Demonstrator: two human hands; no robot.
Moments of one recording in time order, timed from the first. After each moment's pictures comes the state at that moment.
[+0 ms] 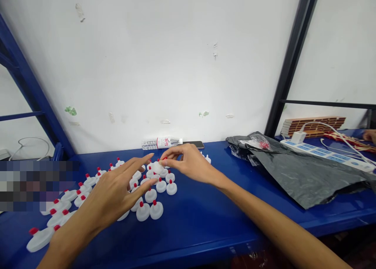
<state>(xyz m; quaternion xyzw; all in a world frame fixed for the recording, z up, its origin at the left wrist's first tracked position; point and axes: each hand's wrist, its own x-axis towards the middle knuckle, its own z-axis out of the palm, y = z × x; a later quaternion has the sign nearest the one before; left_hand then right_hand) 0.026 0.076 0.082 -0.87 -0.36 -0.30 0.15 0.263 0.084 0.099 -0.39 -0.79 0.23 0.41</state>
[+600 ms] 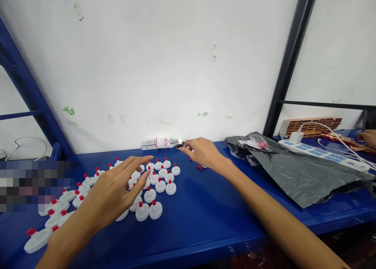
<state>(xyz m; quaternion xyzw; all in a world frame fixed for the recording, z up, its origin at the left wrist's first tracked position) 0.028 0.072 0.085 -0.87 -0.38 -0.30 0.12 0.305 0.117 0.097 -0.60 -0.77 -0.07 0.19</state>
